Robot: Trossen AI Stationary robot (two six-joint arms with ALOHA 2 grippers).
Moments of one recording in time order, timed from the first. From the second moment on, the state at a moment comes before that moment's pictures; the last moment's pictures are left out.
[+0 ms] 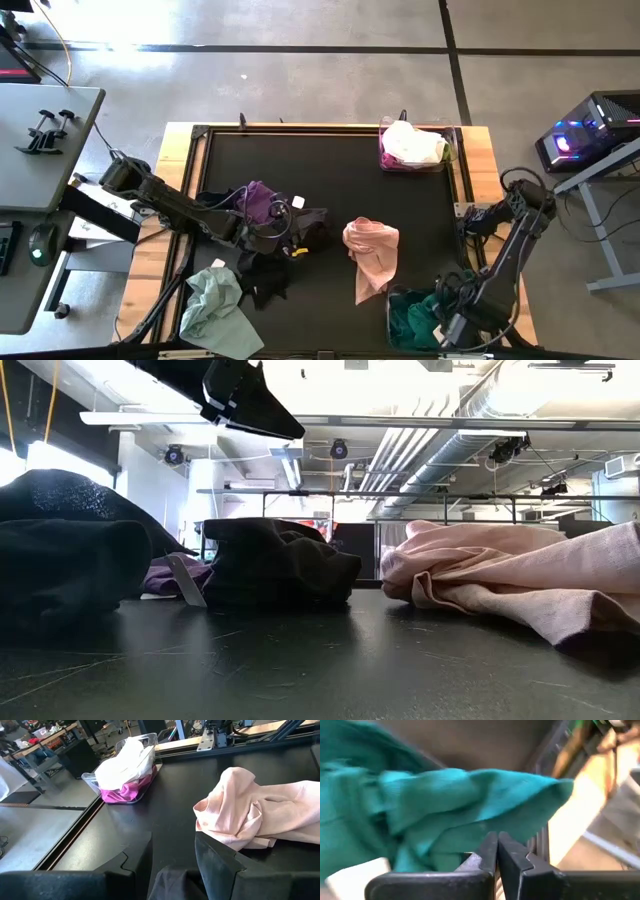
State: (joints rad) left arm -0.36 1.50 0.83 0.19 -0.79 -0.02; right arm 1.03 1.66 1.38 -1.54 -0.16 1.98
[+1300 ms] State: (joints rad) left arm -0.36 1.50 0.83 0.21 -0.79 -0.01; right arm 0.99 1.66 1.36 -1.15 0.18 1.60
